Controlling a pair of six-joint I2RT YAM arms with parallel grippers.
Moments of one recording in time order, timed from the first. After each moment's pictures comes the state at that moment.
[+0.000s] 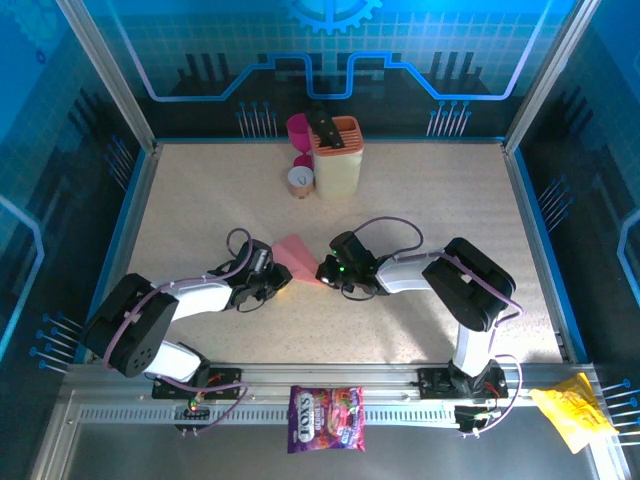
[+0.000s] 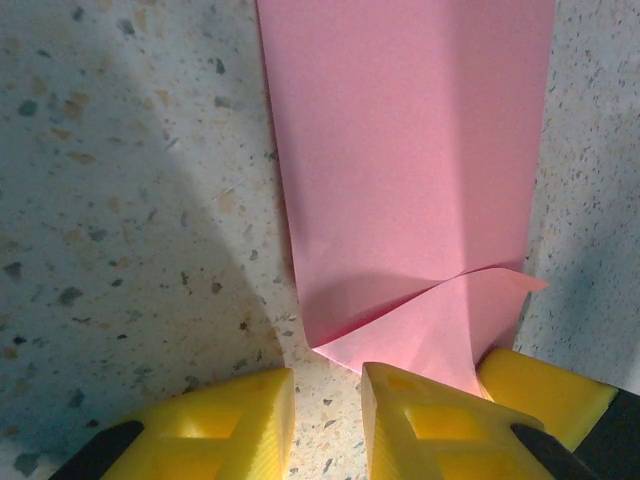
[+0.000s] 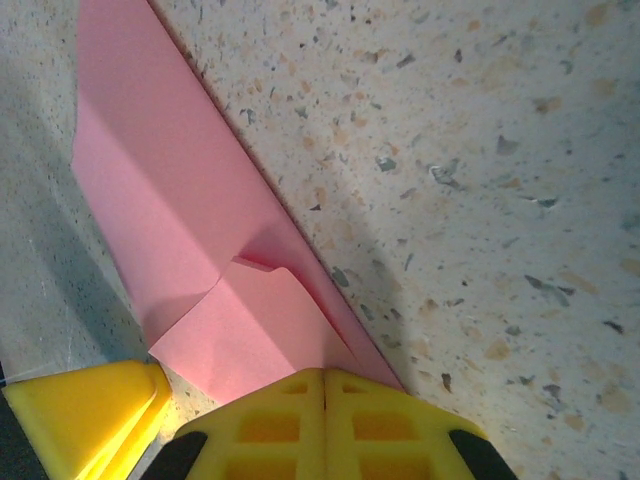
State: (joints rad) left arm -0.46 1.45 0.48 0.08 0.16 -1.15; right arm 0.77 1.83 0.82 0.15 -0.16 1.11
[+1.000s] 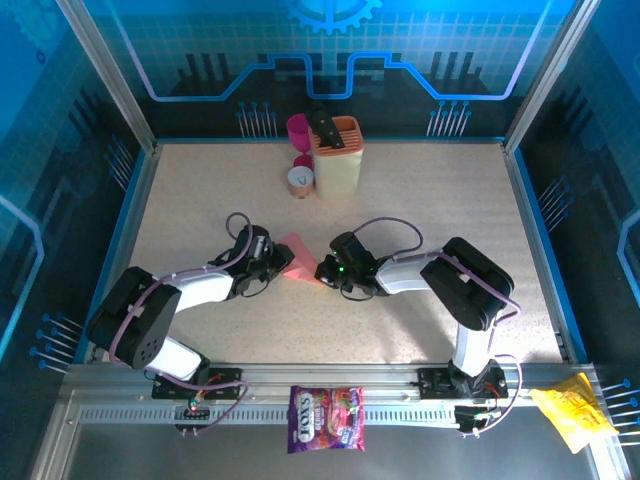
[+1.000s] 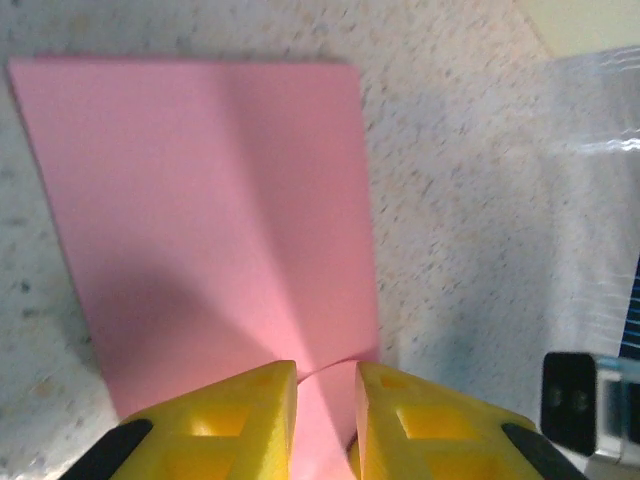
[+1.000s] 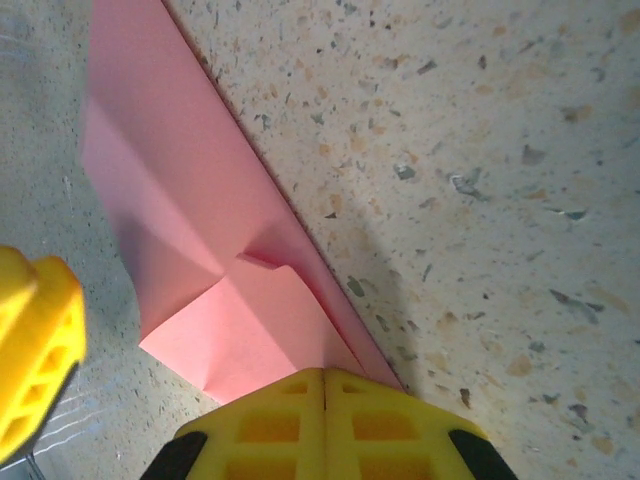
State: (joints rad) left arm -0.42 1.49 0.56 0.19 0.15 -1.11; right arm 0.77 1.84 0.82 0.20 -0.16 1.12
